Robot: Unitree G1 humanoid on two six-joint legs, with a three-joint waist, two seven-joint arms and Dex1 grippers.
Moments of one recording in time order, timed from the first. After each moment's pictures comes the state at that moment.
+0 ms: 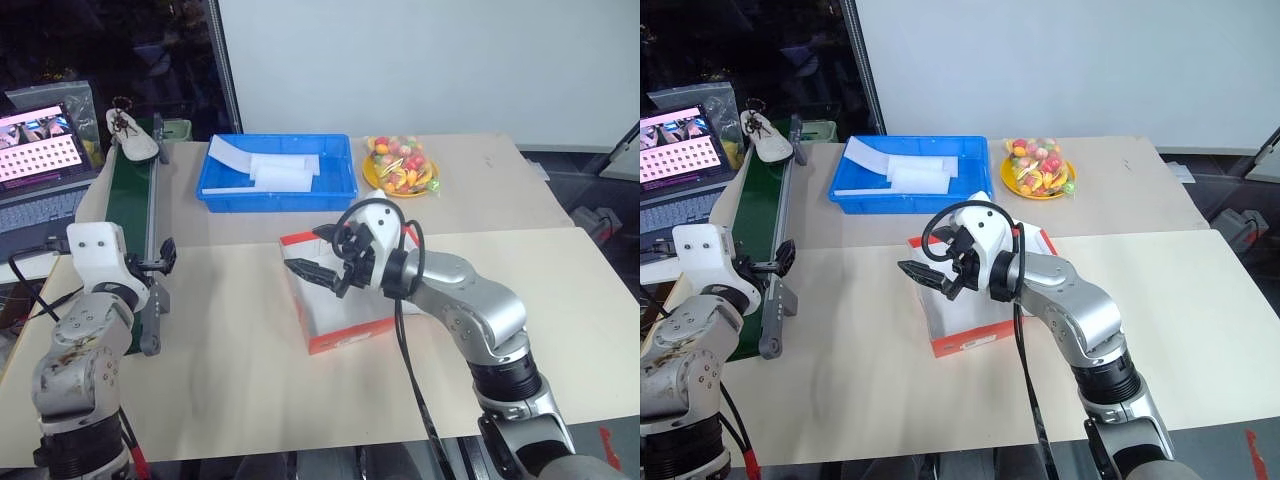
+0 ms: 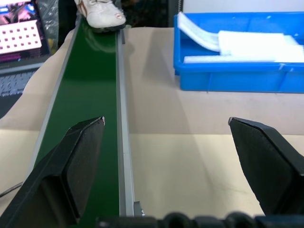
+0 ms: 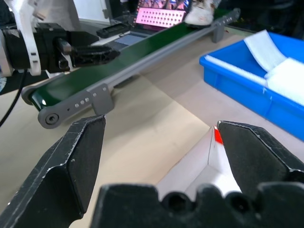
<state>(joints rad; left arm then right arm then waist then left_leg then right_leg) -0.20 0.44 0.44 -0.42 -0.36 0.81 -0.05 -0.58 -0.32 0.20 -0.39 0.49 0.83 0.52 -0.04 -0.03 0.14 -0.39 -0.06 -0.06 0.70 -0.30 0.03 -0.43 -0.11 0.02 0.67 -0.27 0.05</state>
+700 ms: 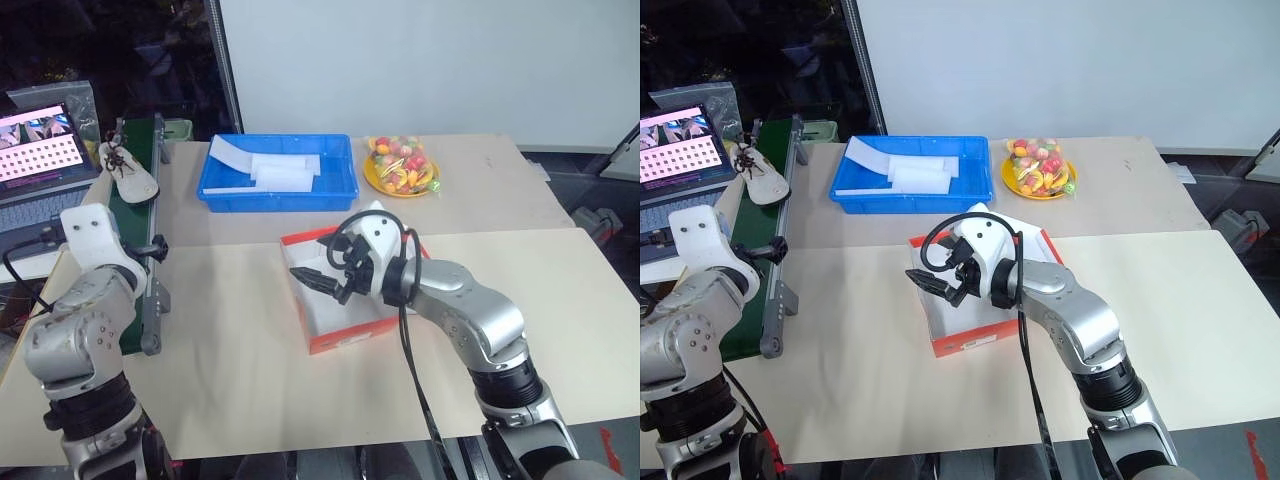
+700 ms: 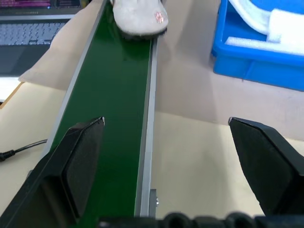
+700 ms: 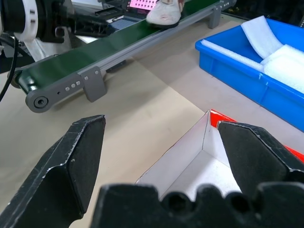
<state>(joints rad) -0.44 0.40 0.53 -0.41 -0.35 1.21 0.13 -0.55 -0.34 0.23 -0.39 0.43 0.82 0.53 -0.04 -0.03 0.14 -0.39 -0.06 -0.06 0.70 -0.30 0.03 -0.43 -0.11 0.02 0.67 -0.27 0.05</state>
